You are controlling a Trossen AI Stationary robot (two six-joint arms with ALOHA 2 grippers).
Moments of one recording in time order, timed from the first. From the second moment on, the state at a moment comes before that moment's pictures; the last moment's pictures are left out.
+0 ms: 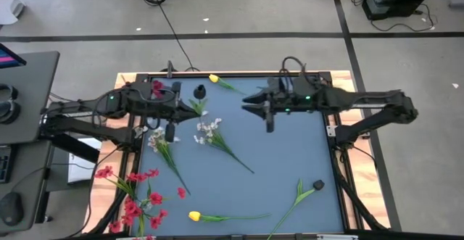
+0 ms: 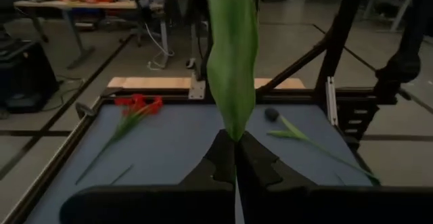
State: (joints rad) left arm 0.06 0.90 1.01 -0.30 0.09 0.00; right arm -0.03 1.27 1.24 -0.13 0.03 0.25
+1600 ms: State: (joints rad) left arm 0.06 0.46 1.04 -0.77 0.41 0.10; right arm -0.03 1.05 1.24 -0.48 0.05 0.18
